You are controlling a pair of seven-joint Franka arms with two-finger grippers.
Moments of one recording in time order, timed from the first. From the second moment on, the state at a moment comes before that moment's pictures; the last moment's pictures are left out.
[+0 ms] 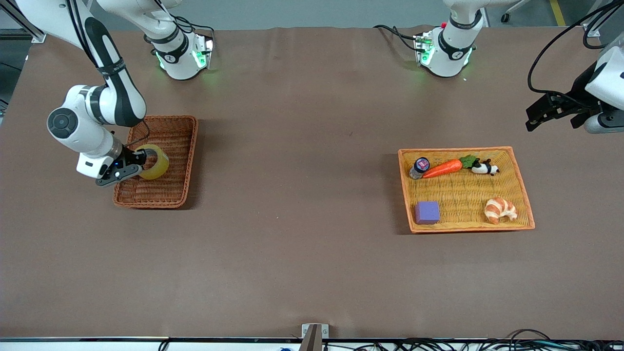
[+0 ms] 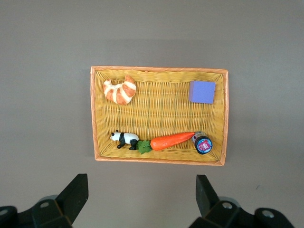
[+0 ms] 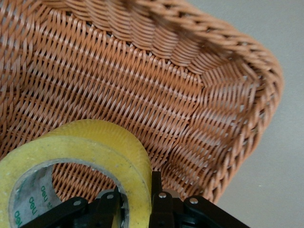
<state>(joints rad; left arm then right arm) 0.10 -0.07 -0.18 -1.64 0.02 1.62 -0.12 0.15 0.18 -0.27 -2.44 -0.05 2.57 -0.52</state>
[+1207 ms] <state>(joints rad) 0.10 -0.07 -0.17 -1.65 0.02 1.62 -0.12 0.14 0.08 -0.27 -2.03 0.06 2.08 -0.44</state>
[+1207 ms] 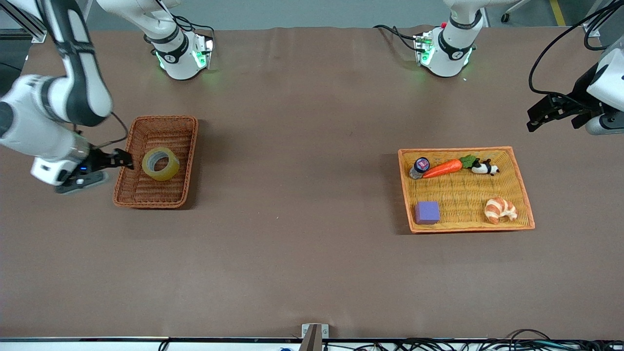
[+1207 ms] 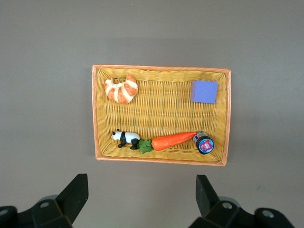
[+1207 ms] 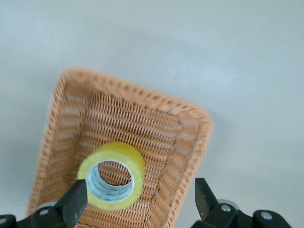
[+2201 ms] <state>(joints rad) 0.10 -0.07 -0.18 -1.65 0.03 1.63 -0.12 0.02 0.05 -0.12 -1.43 0.00 1.52 0.02</state>
